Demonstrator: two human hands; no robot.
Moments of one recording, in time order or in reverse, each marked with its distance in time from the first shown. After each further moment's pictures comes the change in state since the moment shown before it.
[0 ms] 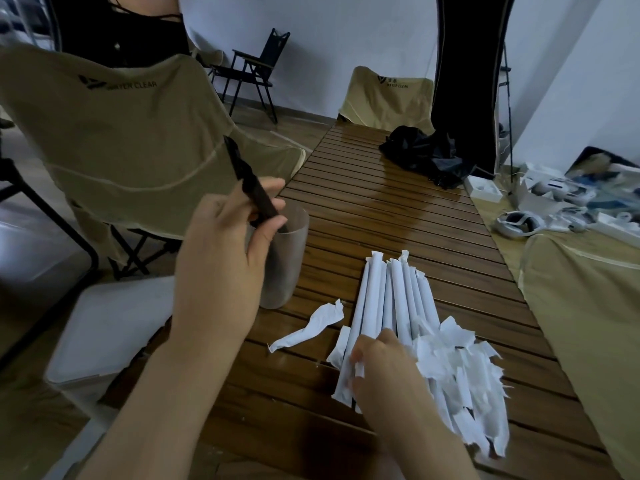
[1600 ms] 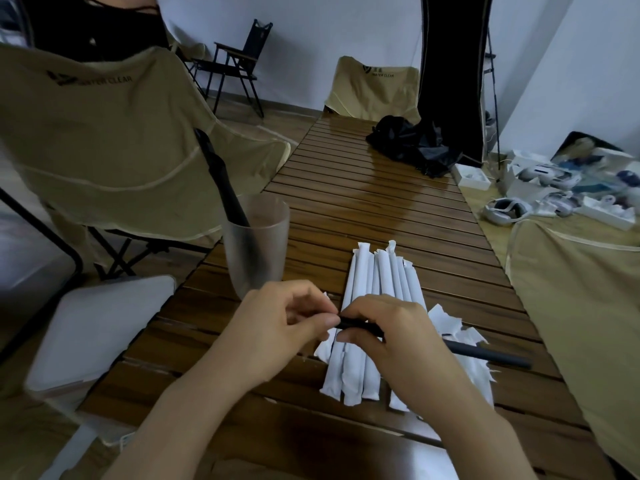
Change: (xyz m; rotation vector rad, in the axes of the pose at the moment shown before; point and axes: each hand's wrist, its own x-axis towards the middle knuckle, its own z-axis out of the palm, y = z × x) left_hand -0.043 0.017 0.032 -0.351 -0.737 -0.256; right_hand -0.002 0.023 -0.040 0.251 0.243 -0.456
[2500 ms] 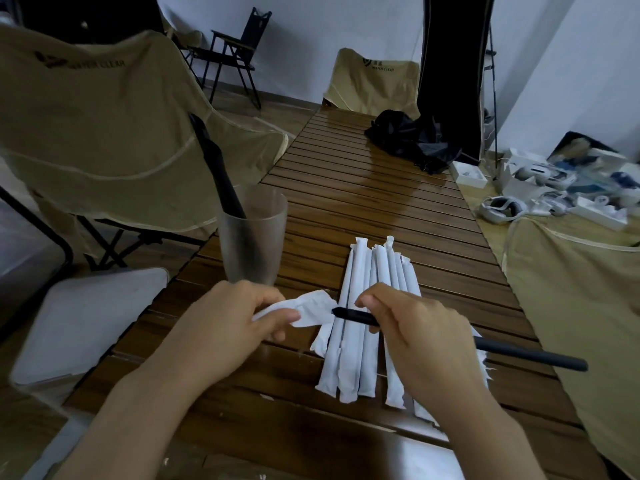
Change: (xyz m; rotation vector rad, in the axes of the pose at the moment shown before) left_hand 0.000 -0.028 -0.024 0.339 -0.074 -0.077; right_hand -0.009 0.014 -0.001 -0.301 0.263 0.071
